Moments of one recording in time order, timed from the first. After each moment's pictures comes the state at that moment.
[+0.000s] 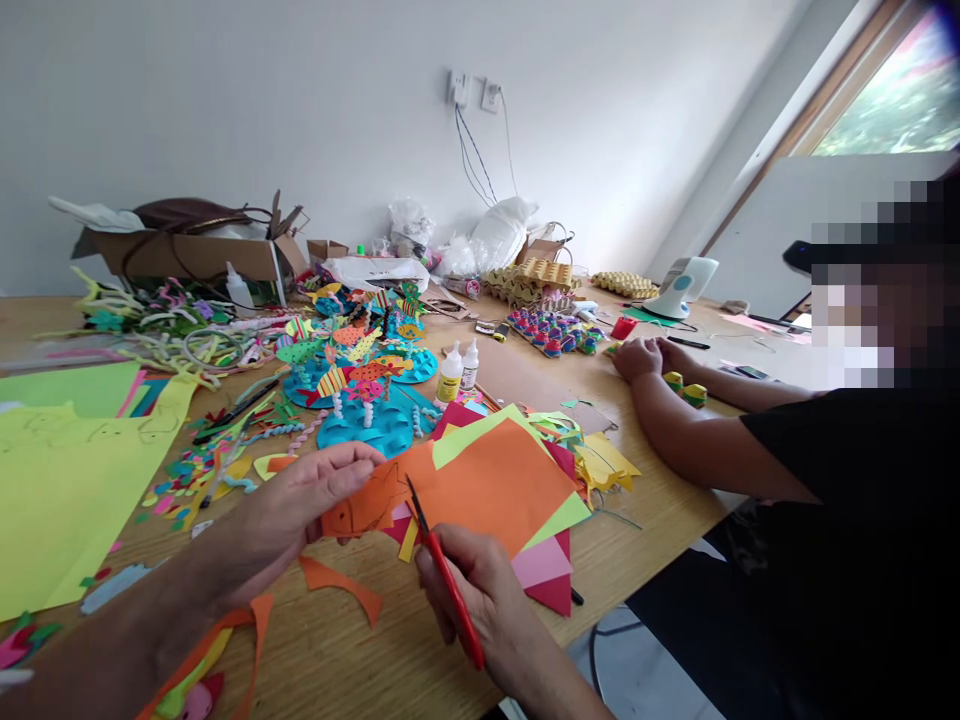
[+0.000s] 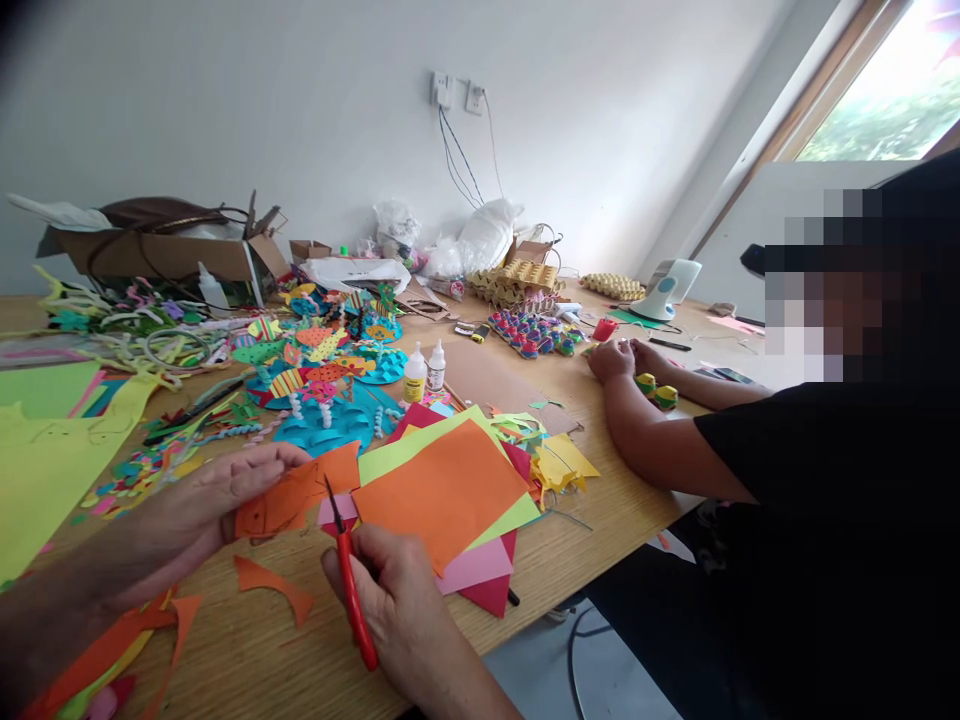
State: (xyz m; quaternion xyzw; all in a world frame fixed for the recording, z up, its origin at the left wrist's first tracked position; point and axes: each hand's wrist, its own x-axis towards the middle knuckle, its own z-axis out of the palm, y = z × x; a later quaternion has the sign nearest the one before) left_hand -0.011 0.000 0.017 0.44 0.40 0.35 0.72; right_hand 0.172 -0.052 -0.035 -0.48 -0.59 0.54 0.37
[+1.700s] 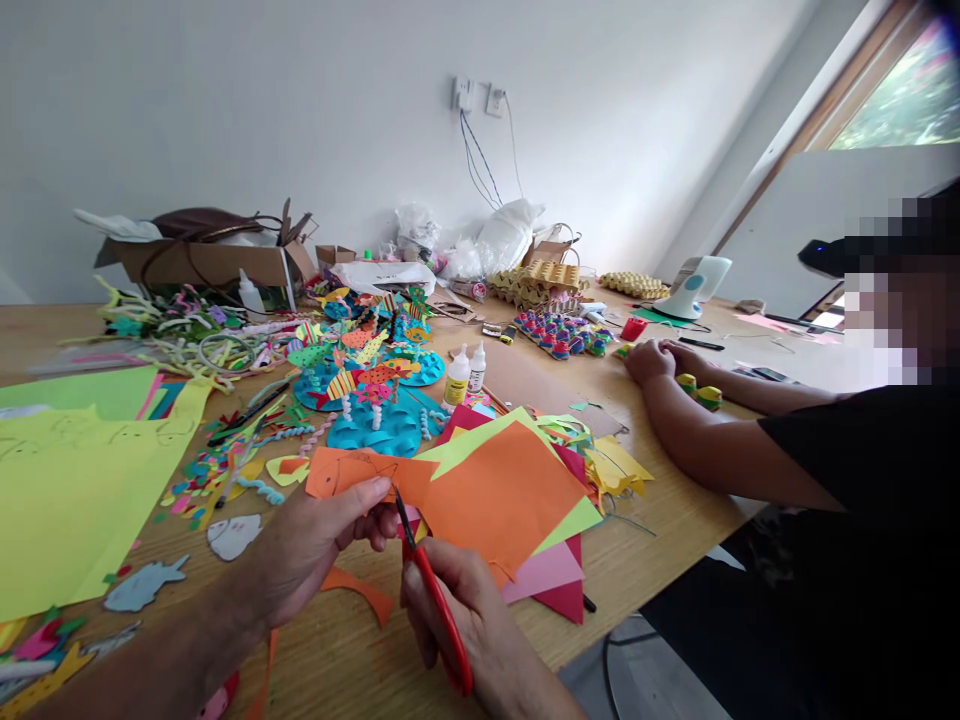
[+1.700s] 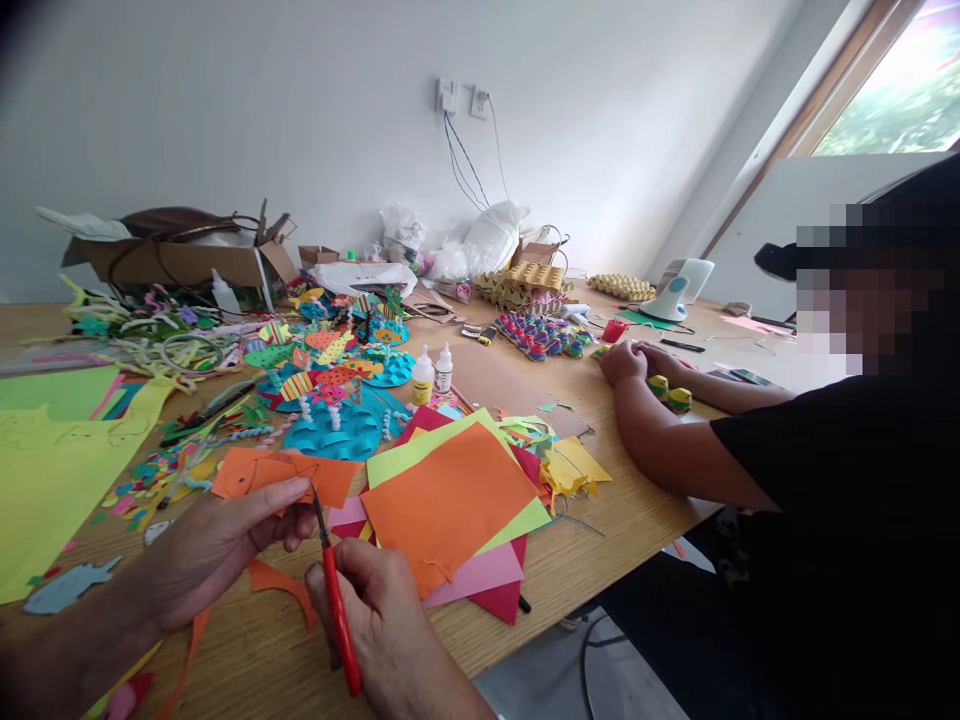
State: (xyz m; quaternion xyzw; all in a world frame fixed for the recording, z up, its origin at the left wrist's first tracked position) left_hand 0.003 -0.008 0.004 0.44 0.40 0.43 0.68; right_hand 0.151 -0.054 -0.040 -0.44 -0.54 0.61 0.38
